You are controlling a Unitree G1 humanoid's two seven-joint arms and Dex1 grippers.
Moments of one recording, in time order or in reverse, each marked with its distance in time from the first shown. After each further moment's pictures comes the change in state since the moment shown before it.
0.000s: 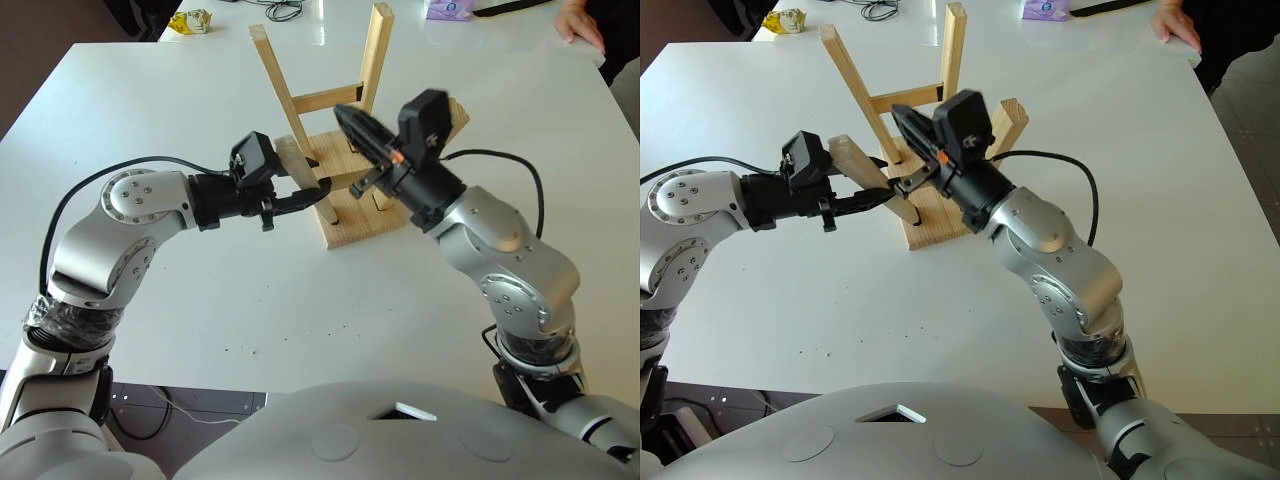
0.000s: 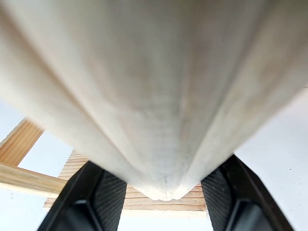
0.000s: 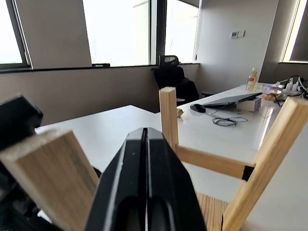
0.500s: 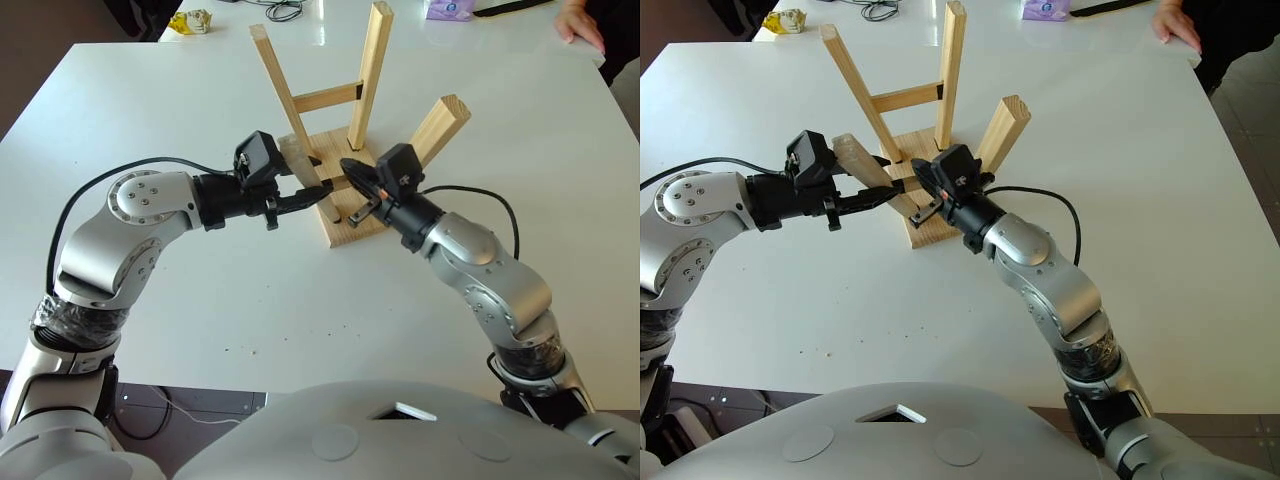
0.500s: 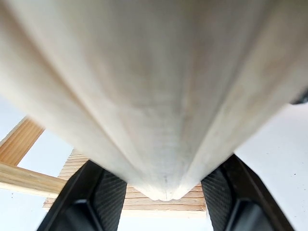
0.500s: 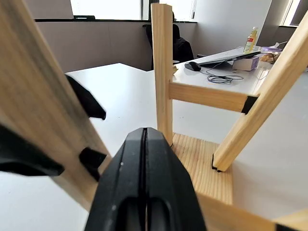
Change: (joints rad) left arm -0.009 -0.018 -0.011 -0.001 0.011 0.009 0.017; right arm 0.097 -0.032 0.073 0.118 -0.170 0.016 0.073
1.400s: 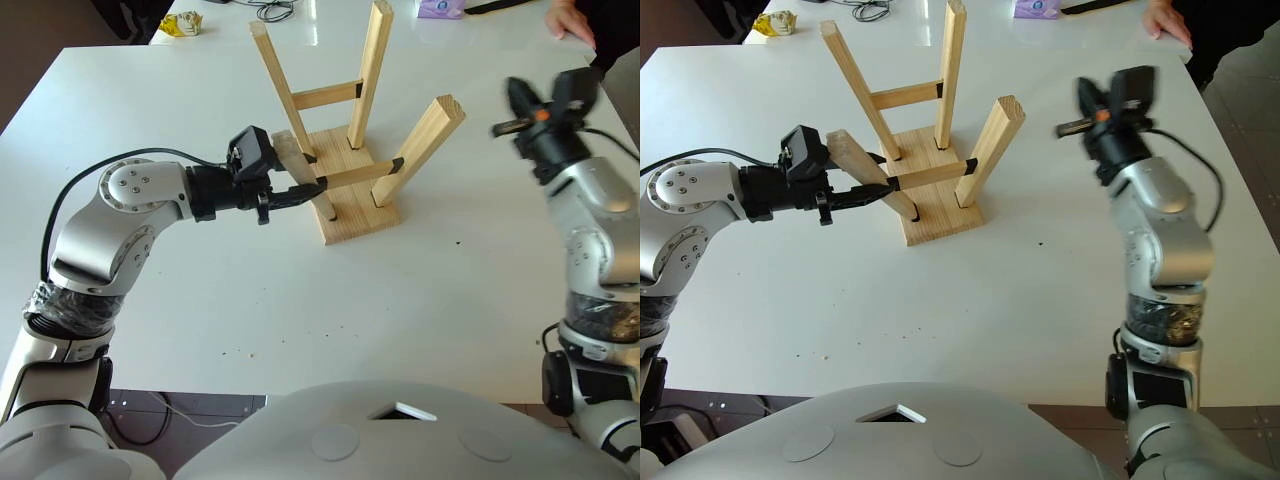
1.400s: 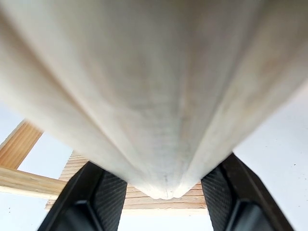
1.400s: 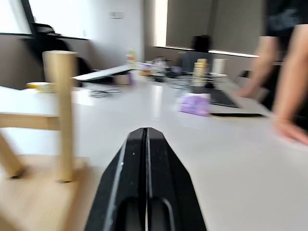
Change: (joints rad) left arm -0.044 0.031 -0.024 0.094 0.017 -0.081 -0.094; right arm -0.033 -0.139 -0.327 0.150 0.098 -0.102 0.156
